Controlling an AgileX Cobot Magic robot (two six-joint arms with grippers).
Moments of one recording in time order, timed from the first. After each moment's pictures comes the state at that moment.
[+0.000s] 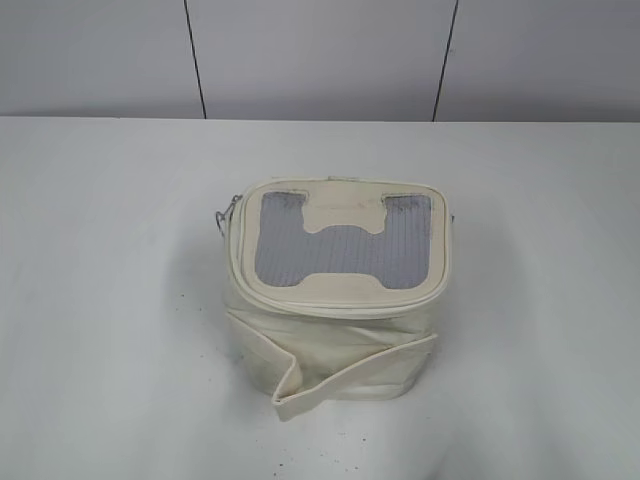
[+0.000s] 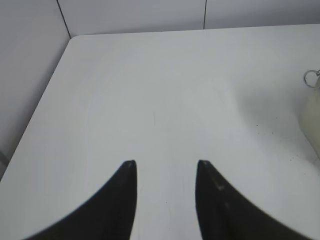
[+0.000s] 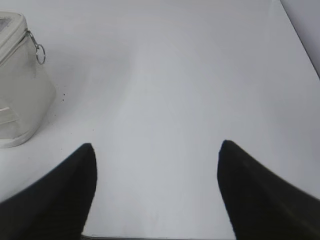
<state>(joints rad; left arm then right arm) 0.00 -0.01 -0.54 -0.01 1.05 0.05 0.03 -0.01 -0.50 0.02 1.05 -0.03</state>
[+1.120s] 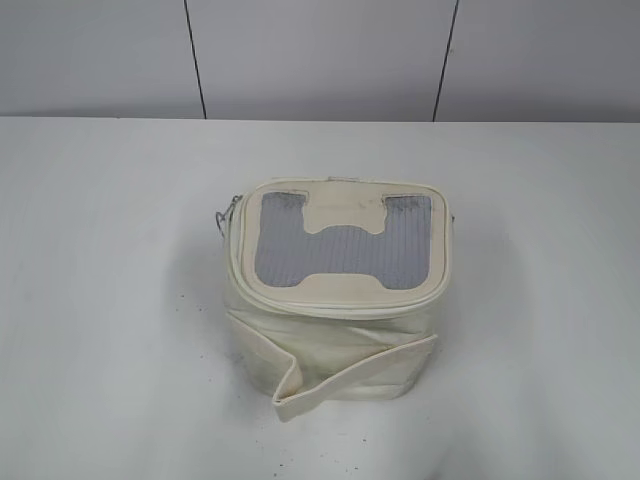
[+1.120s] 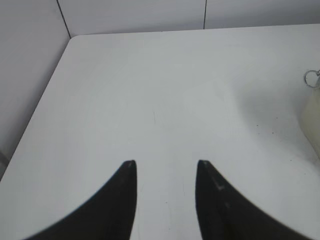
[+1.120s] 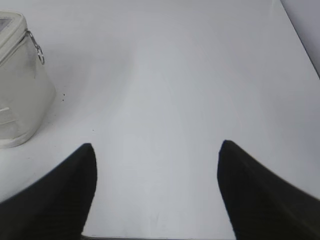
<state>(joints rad) 0.00 -0.01 -0.54 -0.01 1.05 0.05 0.03 -0.01 -0.50 0.02 1.05 -0.03</state>
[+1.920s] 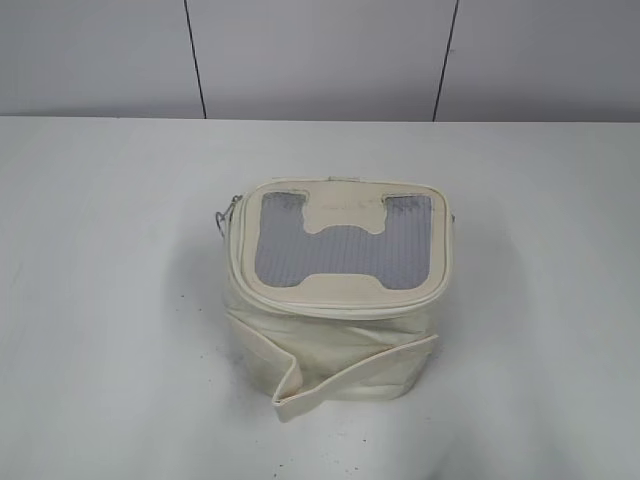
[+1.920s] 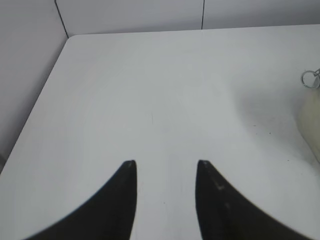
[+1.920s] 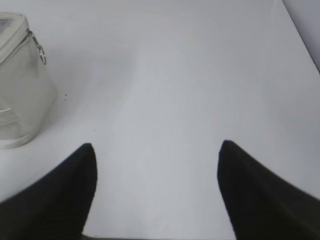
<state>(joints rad) 0.00 -0.01 -0.54 -0.02 1.05 0.05 0.03 -0.01 -0.50 0.02 1.05 -0.03</state>
